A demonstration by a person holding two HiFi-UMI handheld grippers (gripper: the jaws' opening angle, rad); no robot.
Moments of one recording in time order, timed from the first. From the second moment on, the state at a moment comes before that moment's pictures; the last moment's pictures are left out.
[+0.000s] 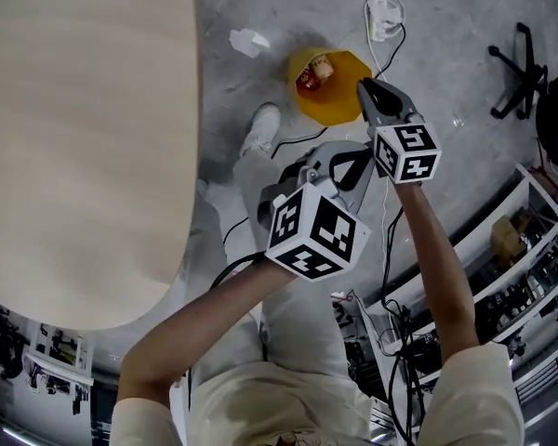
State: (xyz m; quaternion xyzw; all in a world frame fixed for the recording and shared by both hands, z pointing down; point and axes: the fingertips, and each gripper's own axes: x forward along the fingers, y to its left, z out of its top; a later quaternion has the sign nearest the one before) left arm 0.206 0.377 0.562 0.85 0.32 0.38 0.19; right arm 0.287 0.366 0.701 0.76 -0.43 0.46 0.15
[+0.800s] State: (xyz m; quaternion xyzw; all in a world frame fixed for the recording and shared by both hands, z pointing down) left arm 0.198 0.316 0.382 0.90 0.30 0.27 0.18; right arm 0.287 0.283 0.415 0.84 -0.46 0.27 0.07
